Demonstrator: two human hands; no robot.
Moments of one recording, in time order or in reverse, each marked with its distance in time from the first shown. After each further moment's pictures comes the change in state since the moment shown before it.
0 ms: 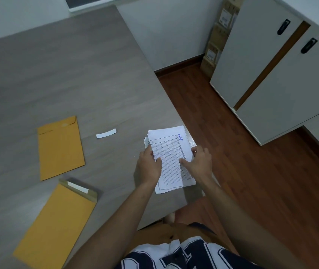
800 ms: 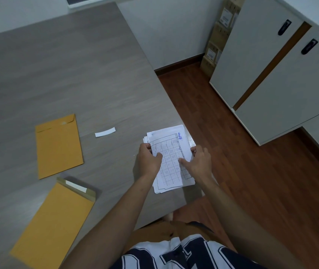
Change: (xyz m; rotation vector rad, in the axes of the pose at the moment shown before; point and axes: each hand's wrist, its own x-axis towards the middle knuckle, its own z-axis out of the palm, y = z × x) left_hand 0.023 -0.005 0.007 -0.063 0.000 -0.105; right_hand 0.004 0.004 0.003 -0.019 -0.001 -0.014
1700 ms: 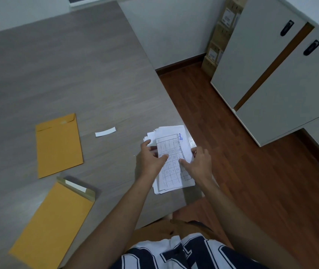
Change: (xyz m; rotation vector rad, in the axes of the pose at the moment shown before) left_hand -0.005 0.006 0.001 -0.190 -0.101 -0.009; right_hand 0.001 0.003 0.004 0.018 0.013 -0.001
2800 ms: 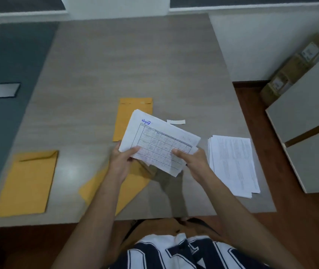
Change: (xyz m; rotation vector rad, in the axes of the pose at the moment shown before) left_hand -0.051 -0.115 -0.275 -0.957 0.203 -0.052; right_hand -0.115 -0.187 0.070 0.823 -0.627 -0.034
